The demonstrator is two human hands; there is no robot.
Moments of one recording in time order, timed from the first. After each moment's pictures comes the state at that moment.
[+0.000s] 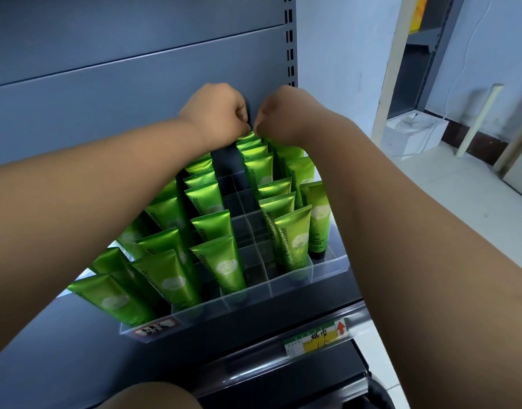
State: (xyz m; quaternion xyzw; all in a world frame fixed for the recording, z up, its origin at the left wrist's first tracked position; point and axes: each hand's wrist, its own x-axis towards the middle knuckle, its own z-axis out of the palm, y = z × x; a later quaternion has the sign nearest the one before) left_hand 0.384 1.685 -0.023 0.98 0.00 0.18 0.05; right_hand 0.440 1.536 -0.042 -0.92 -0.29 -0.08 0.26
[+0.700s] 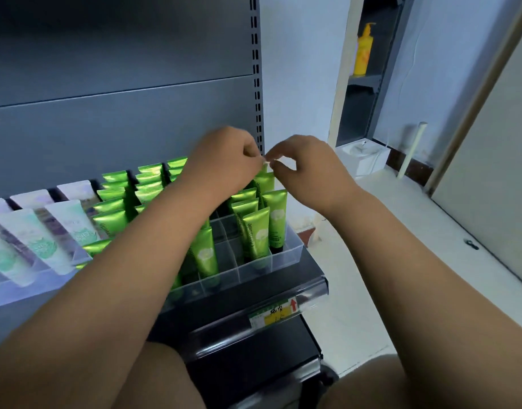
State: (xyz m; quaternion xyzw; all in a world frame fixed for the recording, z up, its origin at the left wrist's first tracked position) left_hand 0.281 1.599 -0.011 0.94 -0.01 0.23 0.24; right_hand 0.329 1.432 -0.039 -0.87 -0.33 -0.21 0.29
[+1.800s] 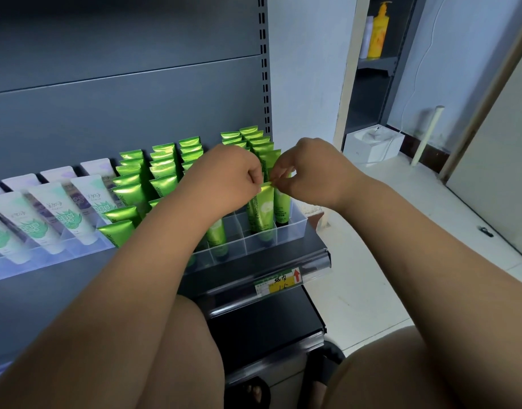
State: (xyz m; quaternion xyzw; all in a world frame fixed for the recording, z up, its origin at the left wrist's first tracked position) left_hand 0.221 1.590 -0.033 0.98 -0.02 0.12 0.15; right_hand 0.297 1.419 -0.051 -0.89 -0.38 -0.13 0.22
